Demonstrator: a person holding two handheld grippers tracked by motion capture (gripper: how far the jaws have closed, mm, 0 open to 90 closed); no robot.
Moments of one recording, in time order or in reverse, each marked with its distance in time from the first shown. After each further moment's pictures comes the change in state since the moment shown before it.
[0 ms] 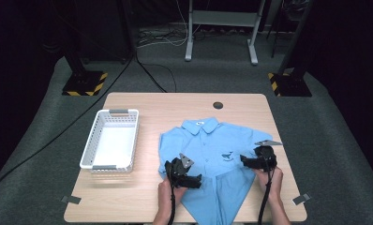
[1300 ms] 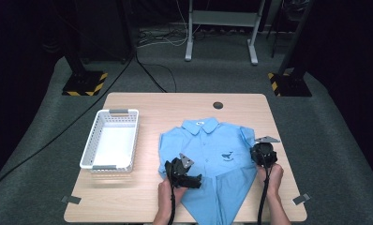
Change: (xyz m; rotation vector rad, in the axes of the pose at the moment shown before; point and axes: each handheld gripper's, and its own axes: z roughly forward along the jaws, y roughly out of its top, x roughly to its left) left arm 0.000 0.000 0.000 0.000 0.000 0.000; right arm -0.002 0.010 0.005 -0.019 -0.168 -0.021
